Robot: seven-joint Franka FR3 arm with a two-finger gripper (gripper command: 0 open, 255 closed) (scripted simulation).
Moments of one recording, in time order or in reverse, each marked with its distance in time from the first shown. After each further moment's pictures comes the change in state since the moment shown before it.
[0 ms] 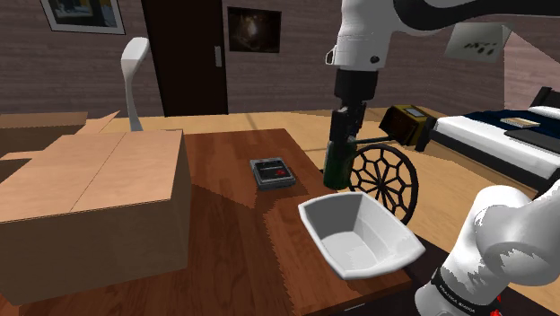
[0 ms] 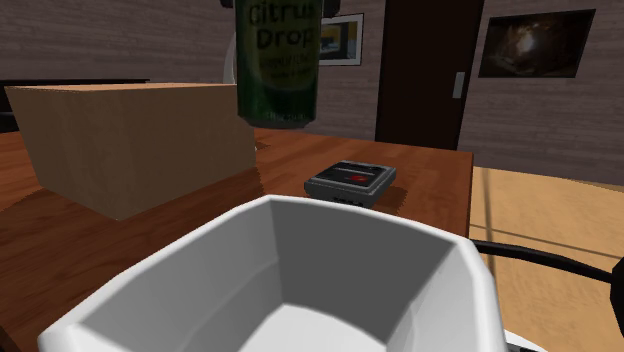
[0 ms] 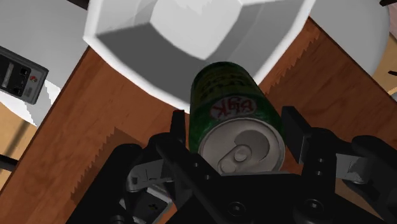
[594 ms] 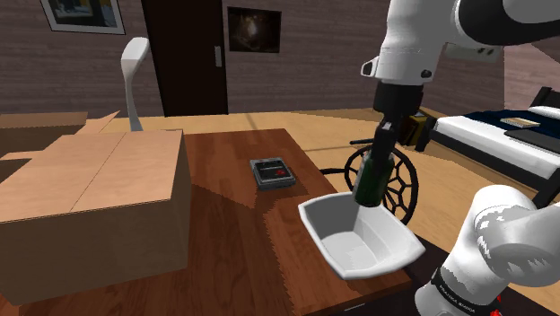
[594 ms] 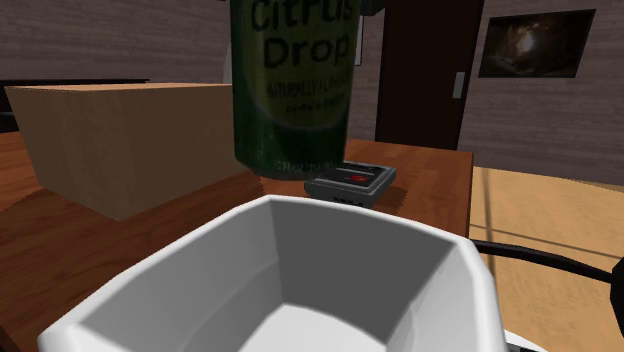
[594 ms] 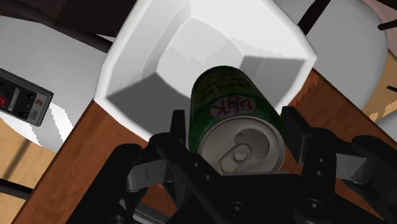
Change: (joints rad) arm 0.035 -0.243 -0.015 -0.184 0.032 -0.059 0.003
